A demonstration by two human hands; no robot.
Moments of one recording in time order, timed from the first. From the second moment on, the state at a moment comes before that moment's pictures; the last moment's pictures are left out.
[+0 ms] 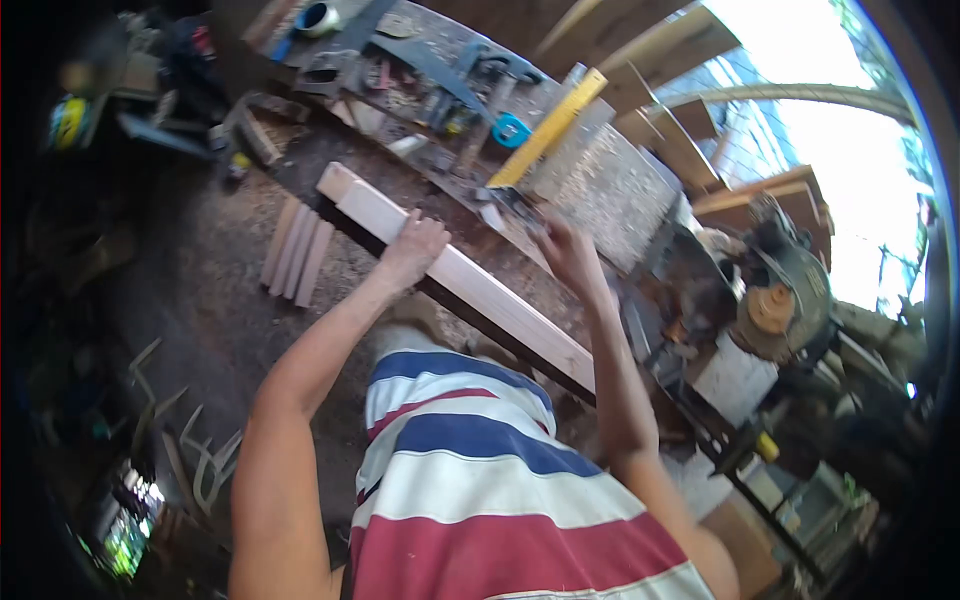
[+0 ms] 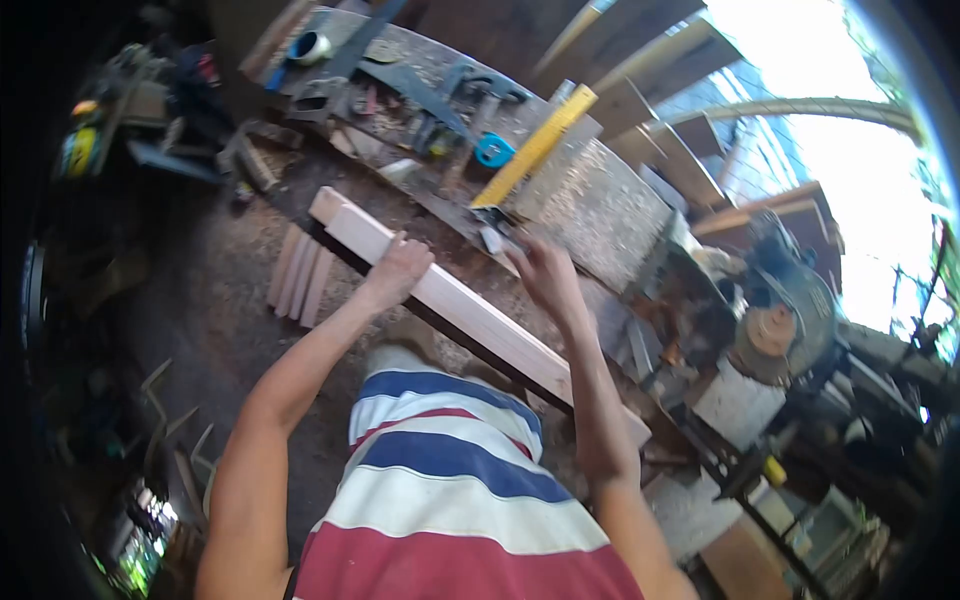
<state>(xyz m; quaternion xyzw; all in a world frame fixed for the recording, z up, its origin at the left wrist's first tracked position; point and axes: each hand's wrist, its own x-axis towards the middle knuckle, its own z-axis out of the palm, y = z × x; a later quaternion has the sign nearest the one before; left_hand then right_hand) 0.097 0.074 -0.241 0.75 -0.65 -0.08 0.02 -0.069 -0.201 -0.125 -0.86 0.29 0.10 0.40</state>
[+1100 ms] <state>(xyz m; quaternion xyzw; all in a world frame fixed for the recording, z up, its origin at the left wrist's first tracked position) 0.101 0.080 -0.254 0.77 -0.63 -0.10 0.03 0.149 -0.374 -0.226 -0.92 0.26 0.25 -0.13</state>
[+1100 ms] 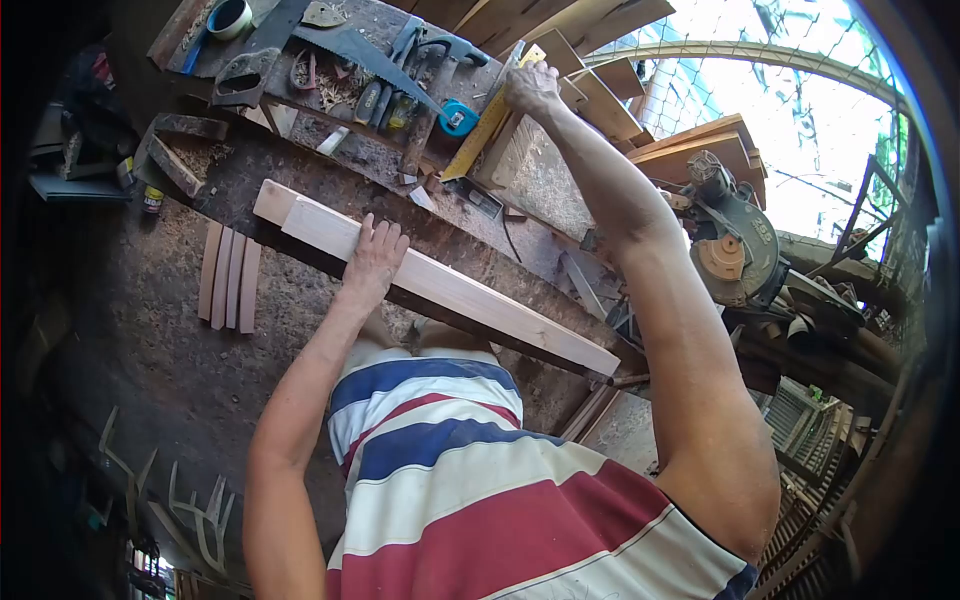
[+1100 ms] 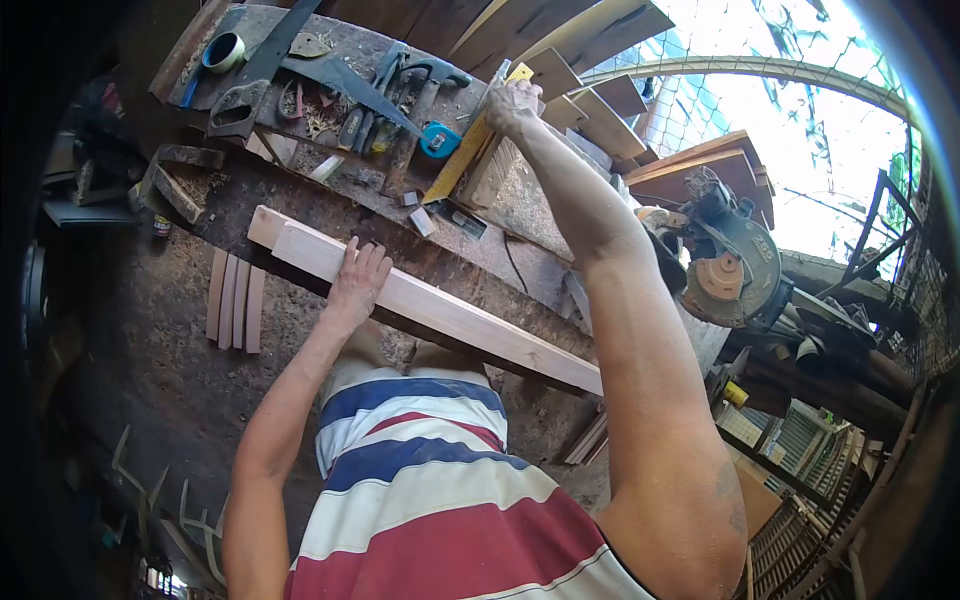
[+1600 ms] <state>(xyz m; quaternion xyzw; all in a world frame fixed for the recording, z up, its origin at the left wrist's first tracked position) 0.097 0.080 -0.256 0.77 -0.62 -0.11 0.08 0.138 -0.413 -0.259 -0.91 -0.12 0.38 -0.04</state>
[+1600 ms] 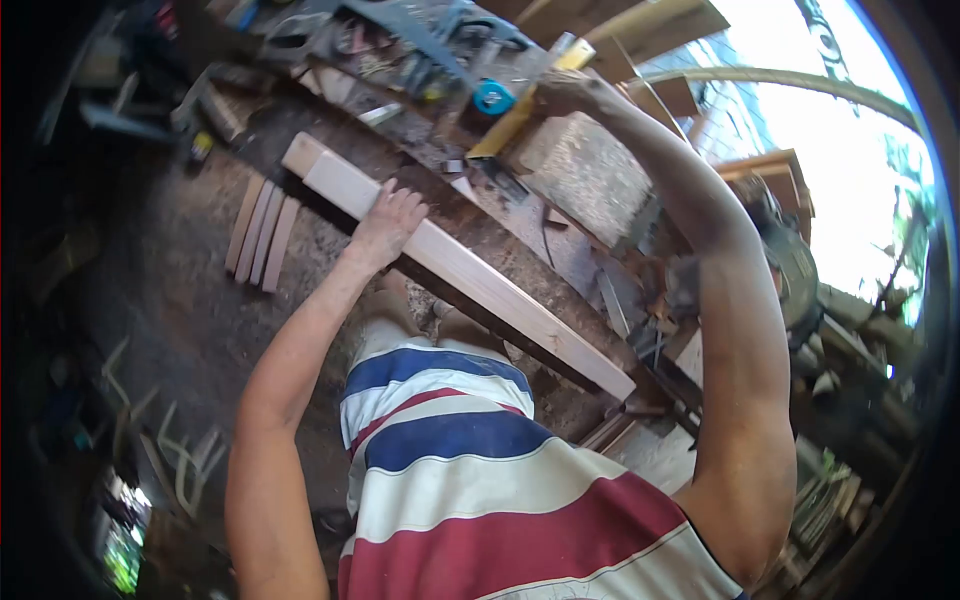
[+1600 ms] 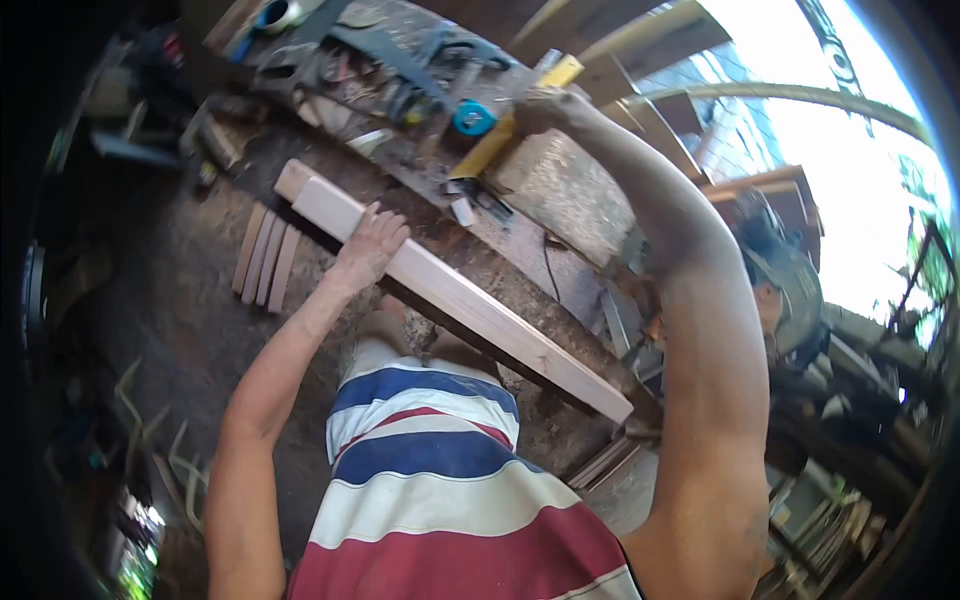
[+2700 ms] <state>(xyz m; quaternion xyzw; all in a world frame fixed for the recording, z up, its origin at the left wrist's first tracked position) 0.076 0.073 -0.289 0.81 -0.58 -0.06 0.05 0.251 -0.014 -0.215 -0.87 0.11 0.18 0.44</state>
